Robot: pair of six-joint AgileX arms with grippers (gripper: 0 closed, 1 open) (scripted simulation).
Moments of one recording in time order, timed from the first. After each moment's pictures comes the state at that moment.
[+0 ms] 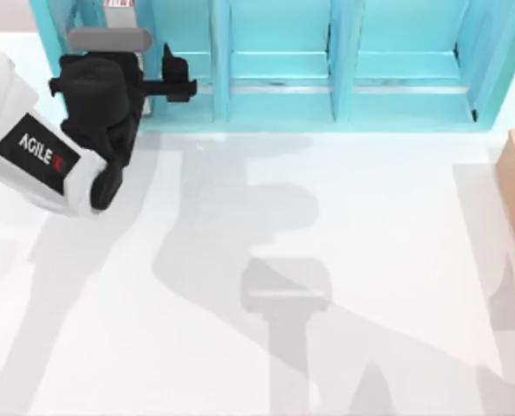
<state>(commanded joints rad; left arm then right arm) -0.26 2.35 1.20 1.06 -0.19 0.00 0.00 0.00 0.00 0.00 0.00 0.00</state>
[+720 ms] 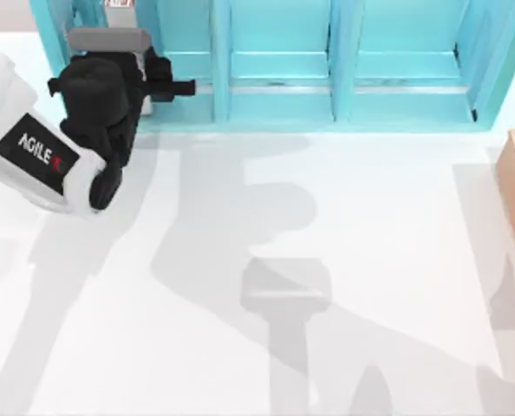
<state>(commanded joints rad) -0.26 2.35 1.20 1.06 -0.19 0.00 0.00 0.00 0.00 0.00 0.00 0.00</state>
